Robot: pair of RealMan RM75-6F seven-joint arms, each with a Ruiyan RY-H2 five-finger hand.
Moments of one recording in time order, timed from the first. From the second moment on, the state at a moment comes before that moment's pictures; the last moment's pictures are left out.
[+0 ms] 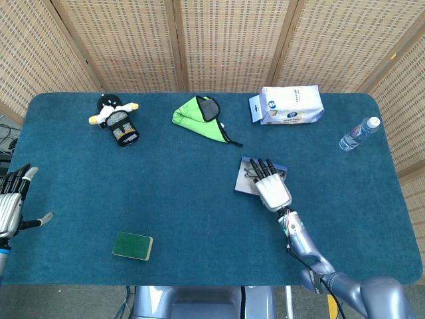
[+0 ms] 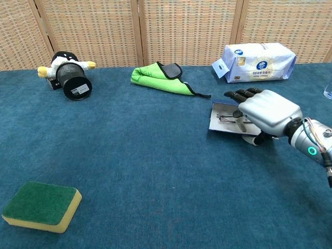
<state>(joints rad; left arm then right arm) -0.19 -1.17 -0.10 -1.49 1.36 1.33 -0.11 0.65 -1.87 0.14 -0.86 -1.44 1.08 -0.39</state>
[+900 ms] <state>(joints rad) -0.19 -1.17 -0.10 -1.49 1.37 1.33 -0.11 0.59 -1.54 0.00 -1.31 -1.63 1.20 -0.35</state>
